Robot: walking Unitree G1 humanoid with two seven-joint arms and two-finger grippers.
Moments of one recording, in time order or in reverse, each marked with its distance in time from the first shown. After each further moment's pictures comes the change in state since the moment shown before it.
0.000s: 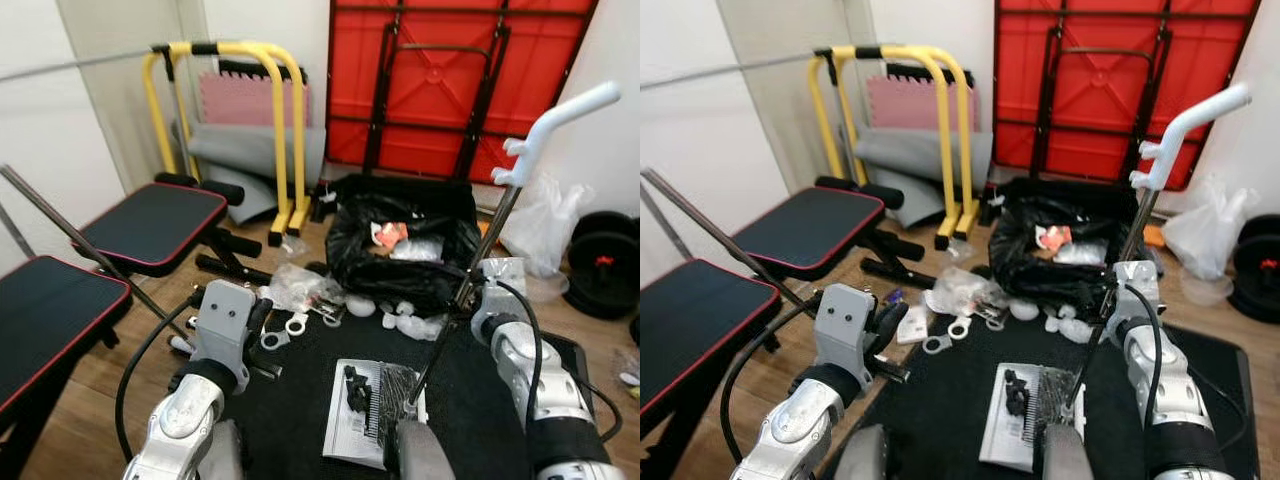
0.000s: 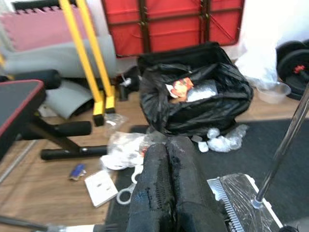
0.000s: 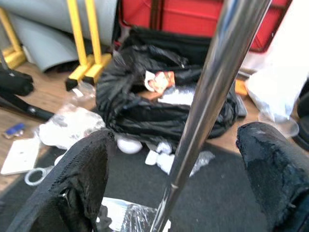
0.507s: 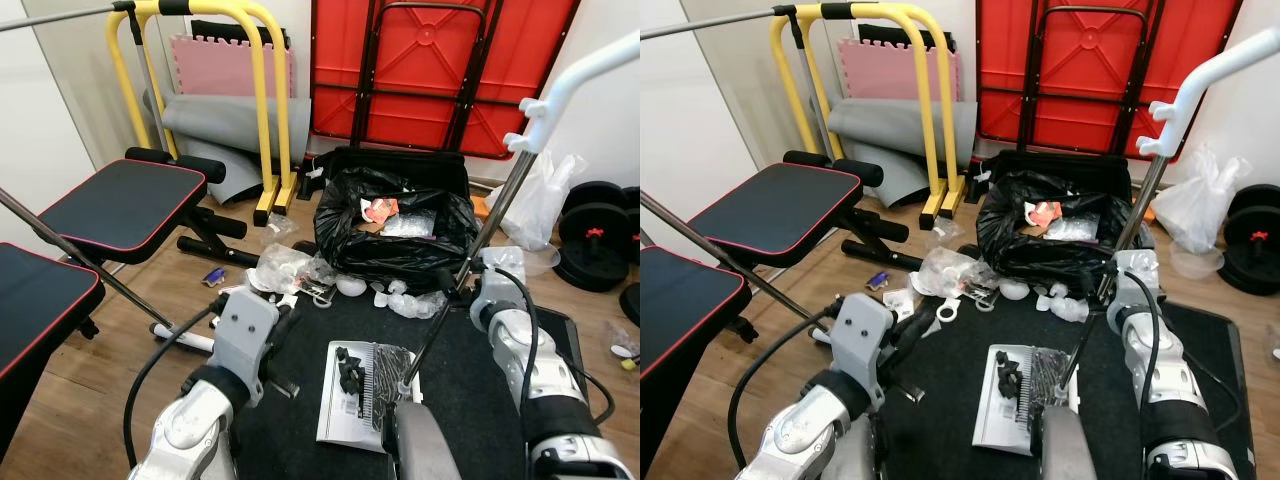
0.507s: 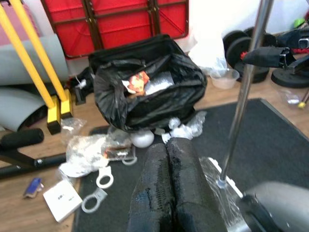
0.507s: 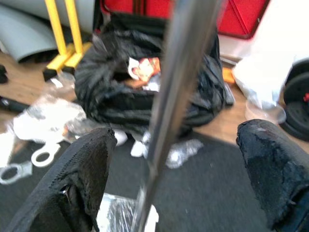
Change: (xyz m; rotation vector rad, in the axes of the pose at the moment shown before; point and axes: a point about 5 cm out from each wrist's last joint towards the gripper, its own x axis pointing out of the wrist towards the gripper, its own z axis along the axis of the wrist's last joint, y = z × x) left arm -0.009 -0.017 0.002 0.036 -0.028 -0.191; right arm 0.013 -0.005 0.002 -0.003 -0.011 -0.044
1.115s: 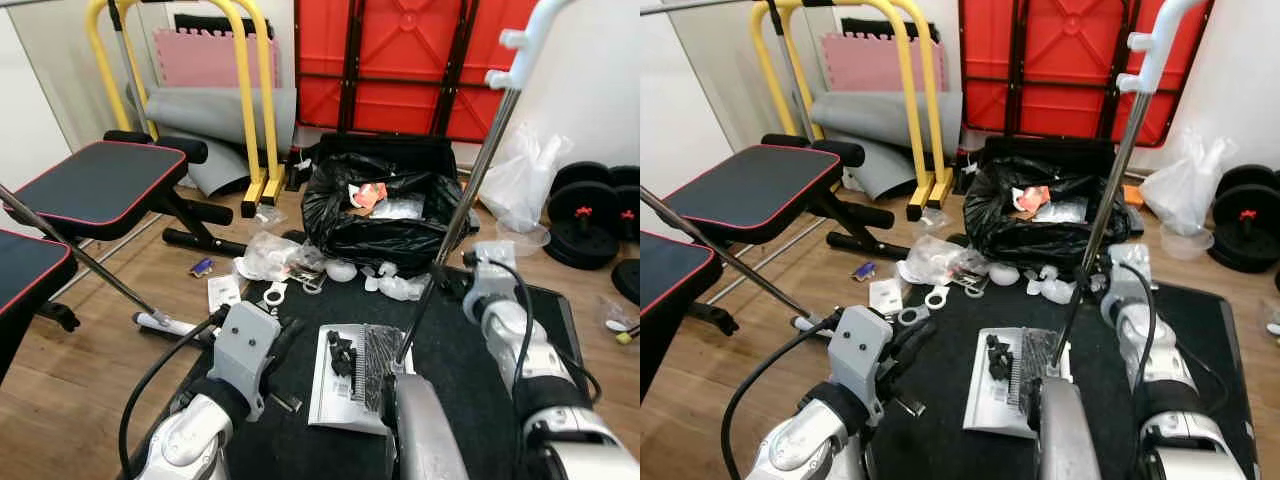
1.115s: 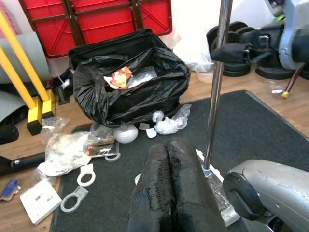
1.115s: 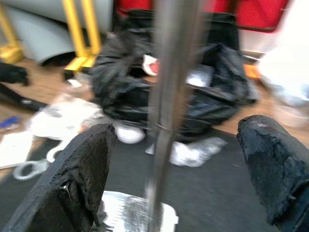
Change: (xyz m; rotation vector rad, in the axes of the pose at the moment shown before) left arm -0.008 -0.006 0.008 -0.011 -0.032 -0.008; right arm 0.022 0.022 0.028 0.042 -0.070 0.156
